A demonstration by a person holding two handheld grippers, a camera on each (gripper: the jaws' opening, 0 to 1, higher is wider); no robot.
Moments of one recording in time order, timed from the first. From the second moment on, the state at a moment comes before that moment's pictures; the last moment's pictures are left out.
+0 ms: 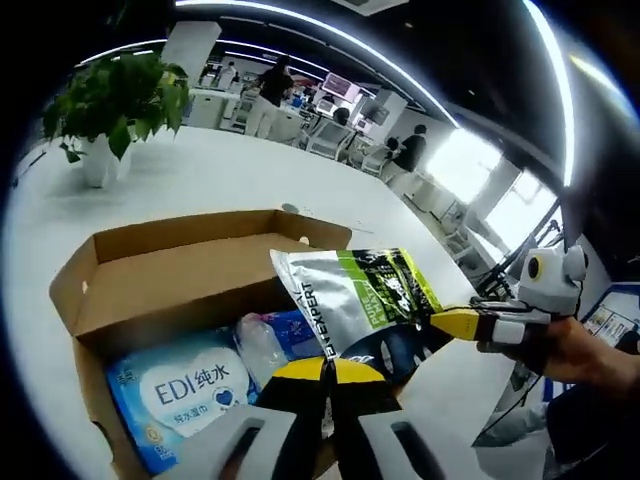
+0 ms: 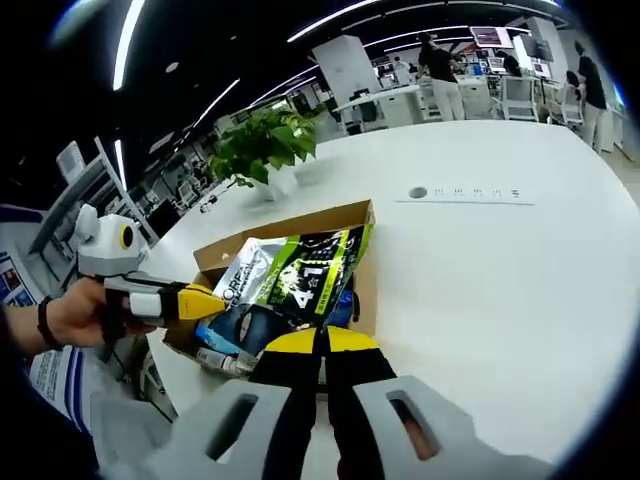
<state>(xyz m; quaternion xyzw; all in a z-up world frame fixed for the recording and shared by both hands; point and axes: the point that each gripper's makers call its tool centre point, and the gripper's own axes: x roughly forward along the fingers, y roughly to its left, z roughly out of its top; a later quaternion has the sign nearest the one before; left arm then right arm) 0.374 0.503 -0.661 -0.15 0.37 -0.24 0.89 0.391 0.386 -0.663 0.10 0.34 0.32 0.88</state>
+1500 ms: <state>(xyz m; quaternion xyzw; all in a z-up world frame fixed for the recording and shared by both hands) 0.353 0.296 -0.698 -0.07 0.41 -0.38 0.83 0.340 0.179 -0.716 0.15 0.37 0.18 0.90</state>
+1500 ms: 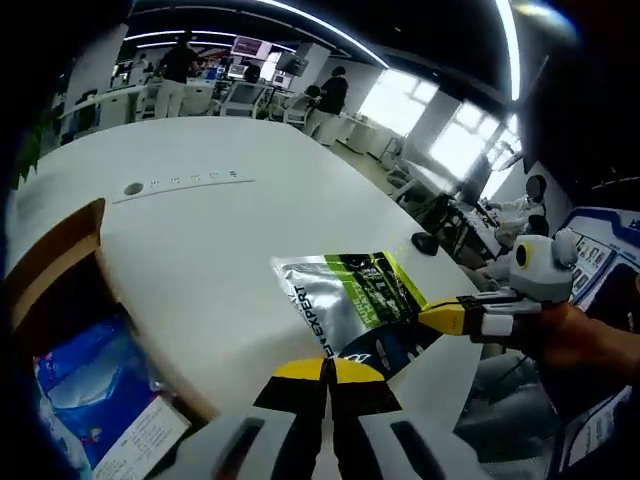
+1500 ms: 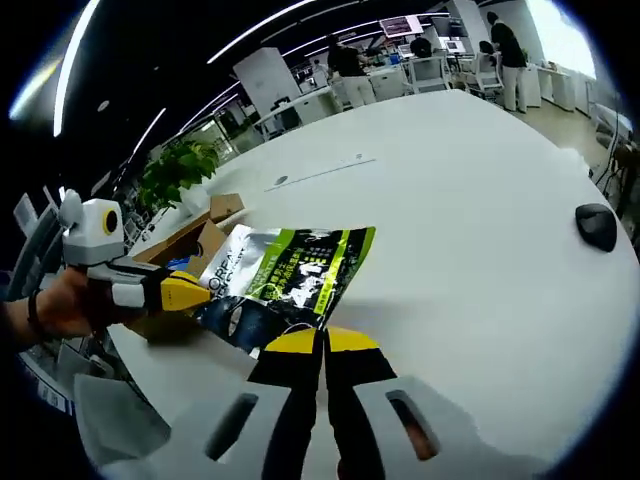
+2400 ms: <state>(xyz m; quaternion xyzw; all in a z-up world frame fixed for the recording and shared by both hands) 0.339 0.297 -0.748 -0.06 0.46 -0.35 0.82 0.334 0.184 -0.762 0.16 0.41 0.19 0.88</state>
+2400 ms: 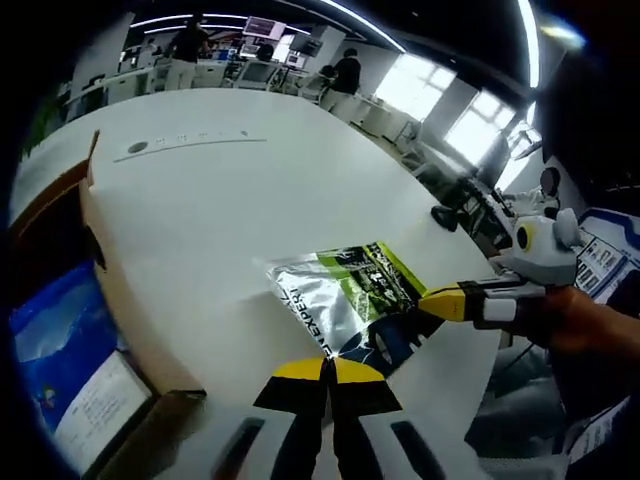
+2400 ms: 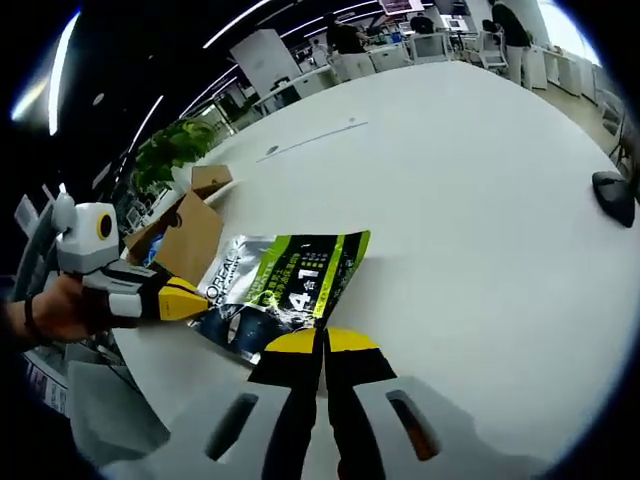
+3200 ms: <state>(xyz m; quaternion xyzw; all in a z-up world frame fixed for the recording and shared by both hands) 0.333 0.302 -0.773 -0.07 0.49 -0.33 0.81 0.324 0.189 -0.781 0.16 0.44 0.19 0.86</state>
